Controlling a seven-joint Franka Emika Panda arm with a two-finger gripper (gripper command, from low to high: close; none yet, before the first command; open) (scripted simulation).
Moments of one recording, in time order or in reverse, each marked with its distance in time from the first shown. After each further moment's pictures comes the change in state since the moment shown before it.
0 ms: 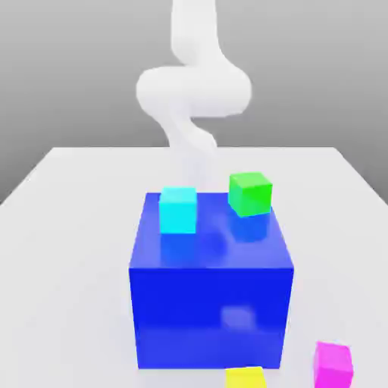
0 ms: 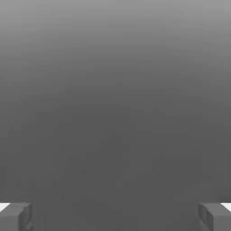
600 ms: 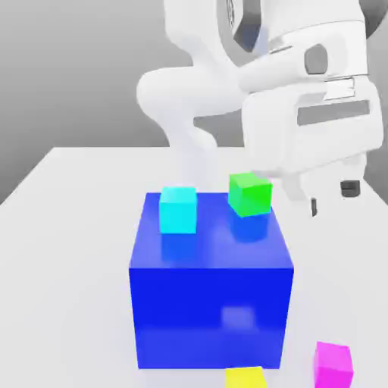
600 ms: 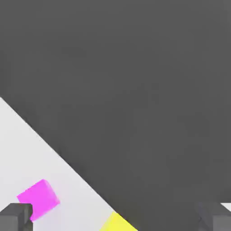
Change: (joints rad) arm 0.280 0.659 -0.021 -0.015 0.090 0.207 -0.613
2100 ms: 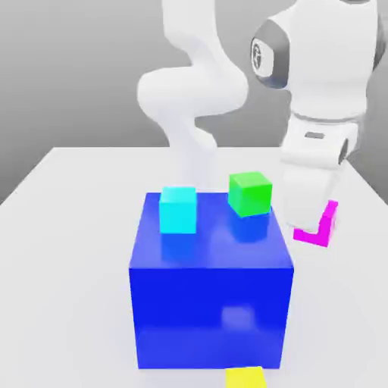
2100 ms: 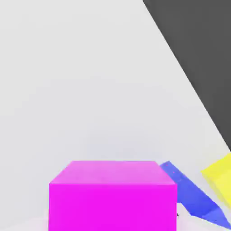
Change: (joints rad) arm 0.010 -0.258 0.061 -0.228 0.007 -0.308 -0.028
